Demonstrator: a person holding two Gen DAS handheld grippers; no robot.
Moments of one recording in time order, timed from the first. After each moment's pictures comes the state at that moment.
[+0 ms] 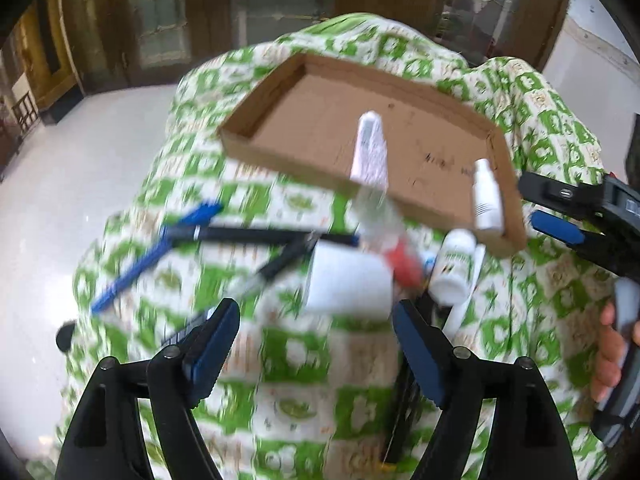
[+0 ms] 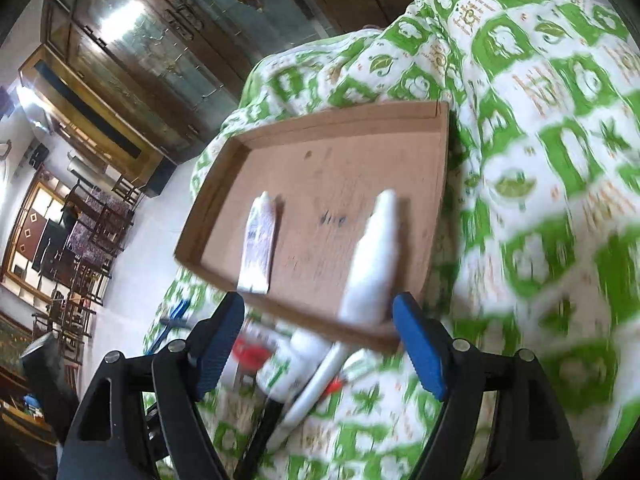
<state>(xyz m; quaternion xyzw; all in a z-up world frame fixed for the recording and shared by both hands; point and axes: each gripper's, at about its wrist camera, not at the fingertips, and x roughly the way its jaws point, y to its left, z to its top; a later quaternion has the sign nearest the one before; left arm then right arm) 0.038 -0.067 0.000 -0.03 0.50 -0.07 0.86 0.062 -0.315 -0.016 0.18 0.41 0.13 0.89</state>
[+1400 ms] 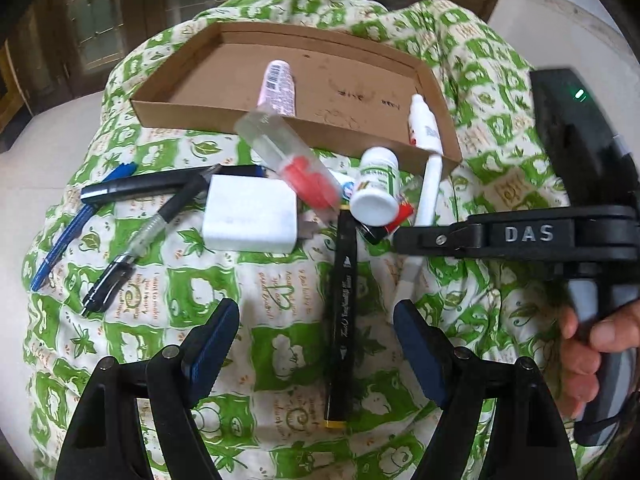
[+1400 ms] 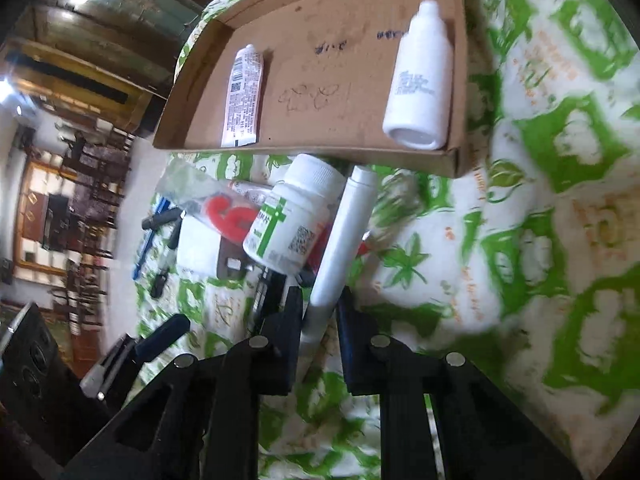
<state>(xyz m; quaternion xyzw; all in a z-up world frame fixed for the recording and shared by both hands) 0.008 -0.117 -0.023 0.02 0.52 -0.17 0.84 0.038 -0.287 -0.086 0.17 0.54 0.15 0.81</state>
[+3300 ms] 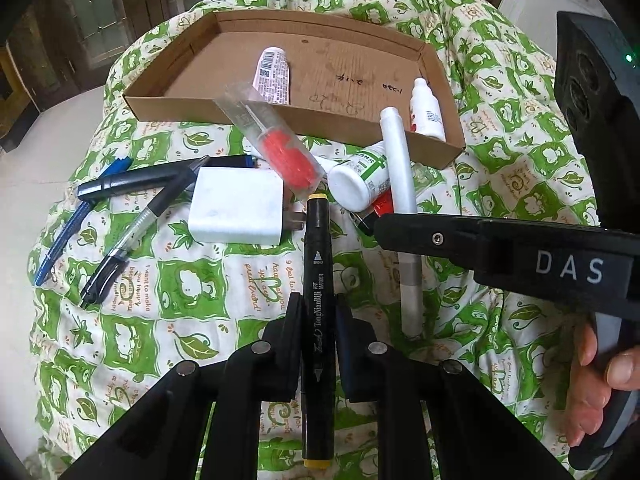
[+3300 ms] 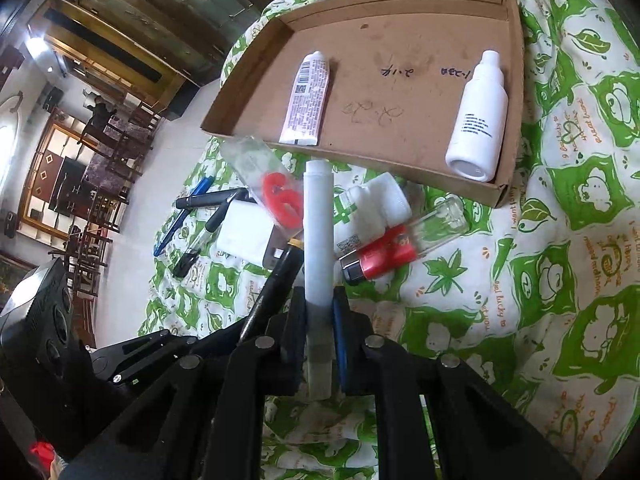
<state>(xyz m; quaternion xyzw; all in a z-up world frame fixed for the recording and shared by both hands) 0.001 -0.130 -0.008 0.03 0.55 -0.15 0.82 0.027 -0.265 -0.067 0.14 0.52 0.20 0.82</state>
